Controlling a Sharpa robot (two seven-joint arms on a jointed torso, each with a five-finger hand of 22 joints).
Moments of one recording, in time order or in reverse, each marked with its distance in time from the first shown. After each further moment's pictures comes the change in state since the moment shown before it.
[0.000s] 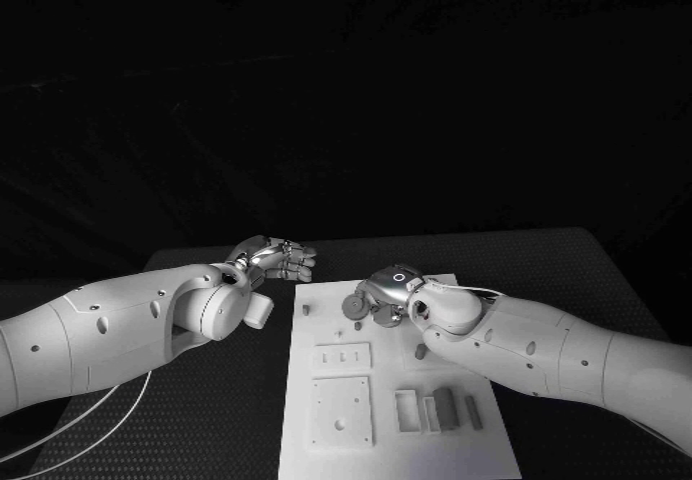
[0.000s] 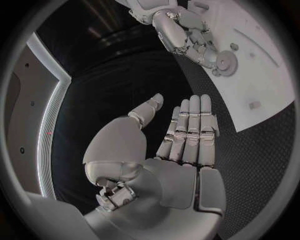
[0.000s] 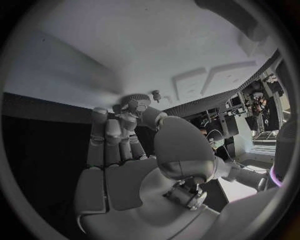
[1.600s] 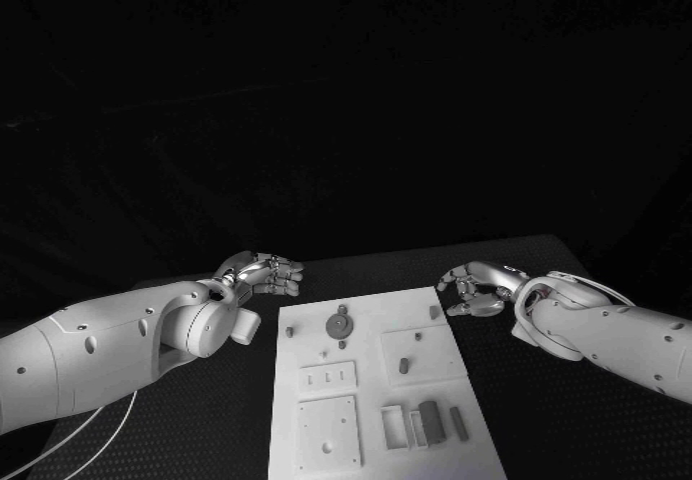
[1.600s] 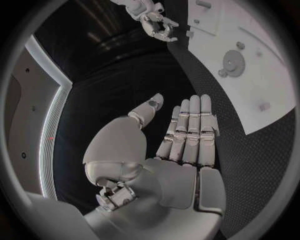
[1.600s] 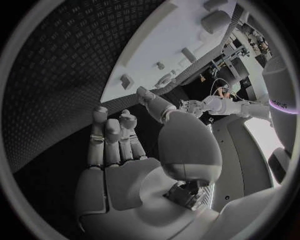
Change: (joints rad) left arm -0.007 -0.005 0.000 -0.039 0.000 0.023 0.016; left_hand 0.000 0.000 0.000 0.000 0.000 0.016 -0.016 0.007 0.004 0.004 -0.004 0.000 -0.001 0.002 0.002 -0.009 0.014 -0.001 0.000 0.000 -0.004 0.007; right arm 0.028 -0.357 0.052 0.010 0.588 0.052 0.323; right_hand 0.036 -0.191 -0.119 -0.005 0.000 0.000 0.000 0.038 0.001 0.000 0.000 -0.005 -0.054 -0.022 0.043 -0.008 -0.038 -0.003 -0.021 0.011 -0.020 0.000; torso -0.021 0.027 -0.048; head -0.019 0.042
